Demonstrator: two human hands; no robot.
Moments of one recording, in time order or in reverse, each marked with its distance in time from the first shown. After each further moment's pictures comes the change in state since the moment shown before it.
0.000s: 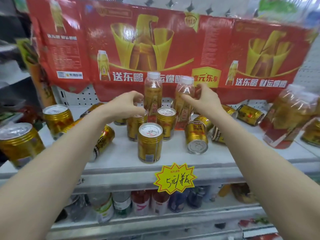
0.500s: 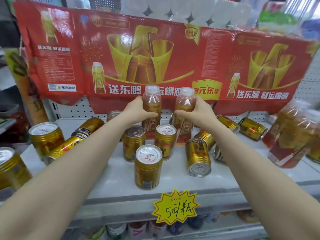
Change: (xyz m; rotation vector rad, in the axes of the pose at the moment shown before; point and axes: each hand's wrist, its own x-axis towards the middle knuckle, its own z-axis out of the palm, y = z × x) left_hand 0.086 0.006 0.024 -0.133 0.110 -0.052; right_hand 0.038 0.001 0.015 0.124 -0.100 0.049
